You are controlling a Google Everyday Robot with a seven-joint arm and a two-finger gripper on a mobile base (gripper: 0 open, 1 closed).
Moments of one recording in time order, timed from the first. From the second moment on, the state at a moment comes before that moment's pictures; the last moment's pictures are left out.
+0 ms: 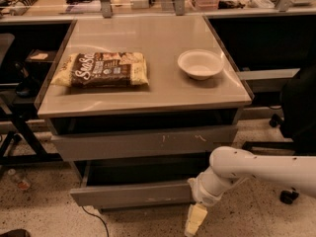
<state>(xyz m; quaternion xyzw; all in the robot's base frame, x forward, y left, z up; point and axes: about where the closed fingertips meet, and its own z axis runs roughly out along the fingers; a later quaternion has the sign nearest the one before) 0.405 -0.106 0.468 -0.60 0.76 0.21 0.08</state>
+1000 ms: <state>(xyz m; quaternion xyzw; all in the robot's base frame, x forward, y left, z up) 0.453 -0.079 0.445 -0.61 0.75 0.22 0.10</state>
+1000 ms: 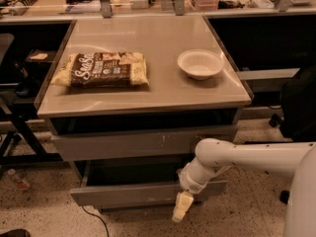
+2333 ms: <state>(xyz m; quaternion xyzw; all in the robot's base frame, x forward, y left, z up) 0.402 -0.103 0.425 -0.60 0.77 0.21 0.02</state>
